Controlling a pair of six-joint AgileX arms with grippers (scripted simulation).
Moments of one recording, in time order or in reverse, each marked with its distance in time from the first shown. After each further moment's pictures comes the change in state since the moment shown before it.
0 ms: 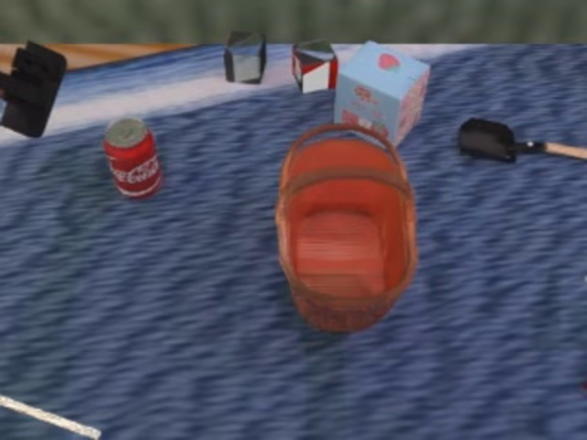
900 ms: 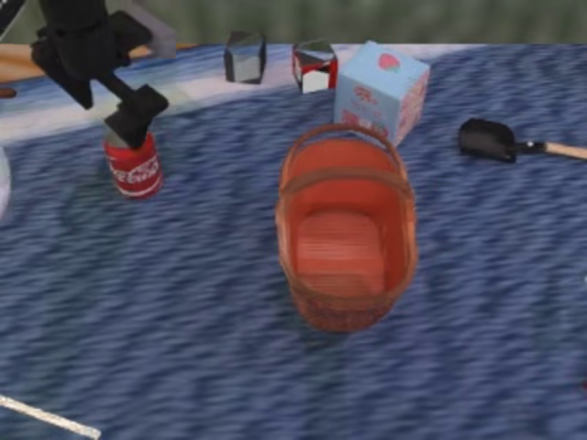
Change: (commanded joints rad) left arm -0.061 1.236 1.215 -0.716 -0.014 0.309; right arm 0.000 0.000 0.000 0.000 0.000 0.000
